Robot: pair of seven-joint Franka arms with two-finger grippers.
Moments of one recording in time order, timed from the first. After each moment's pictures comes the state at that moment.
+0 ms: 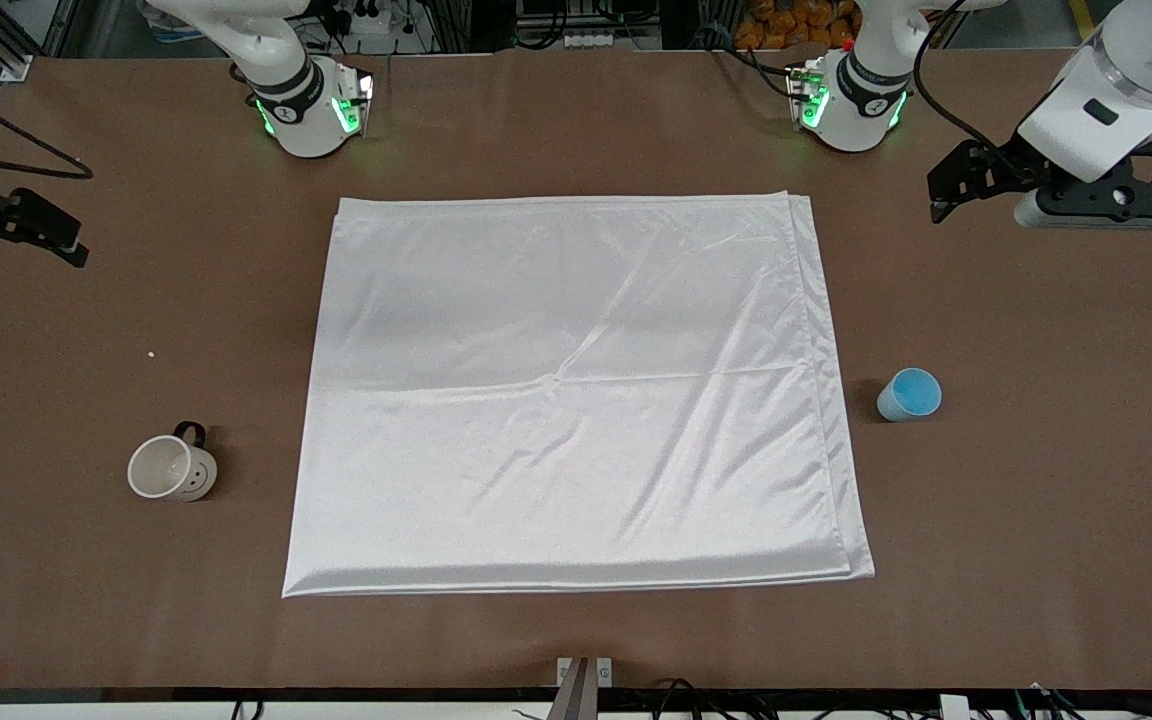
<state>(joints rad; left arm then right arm) -0.09 -0.09 -0.14 -1.63 -0.01 1.53 -0.17 -0.06 -0.06 0.03 -1.62 -0.02 1.58 0.03</state>
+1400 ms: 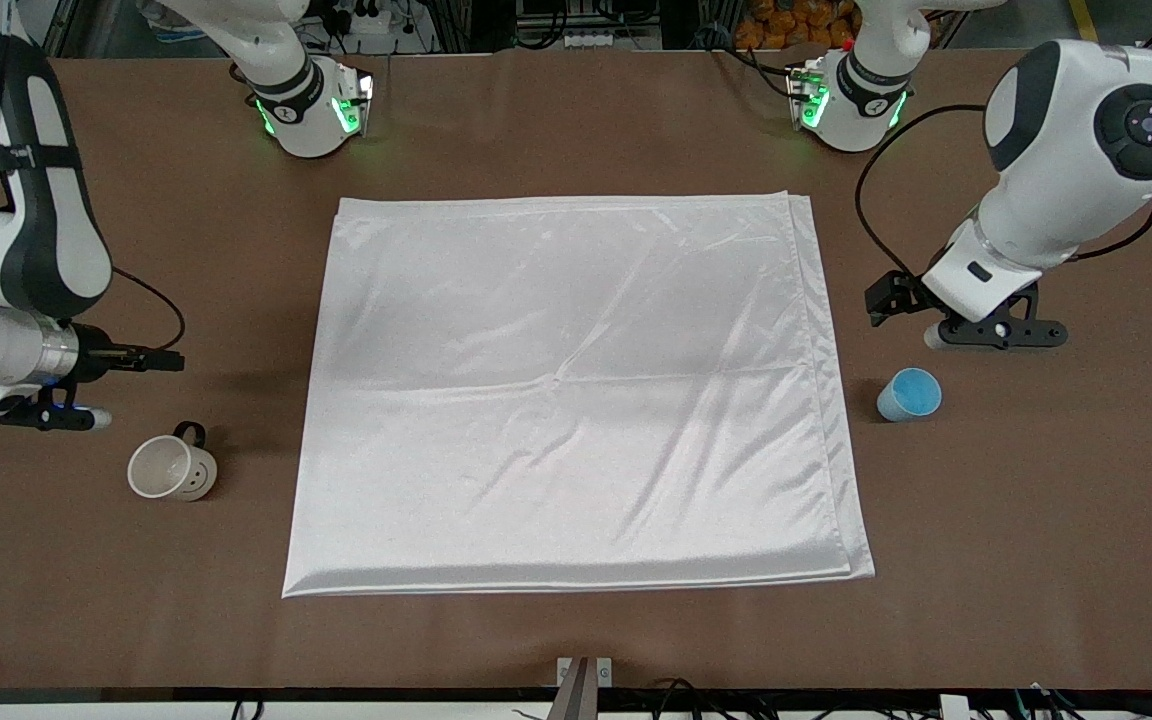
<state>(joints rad) -0.08 0.03 -0.14 -1.94 0.00 1.99 -0.17 -0.21 0.35 0.03 -1.83 -0.02 1.93 -0.10</state>
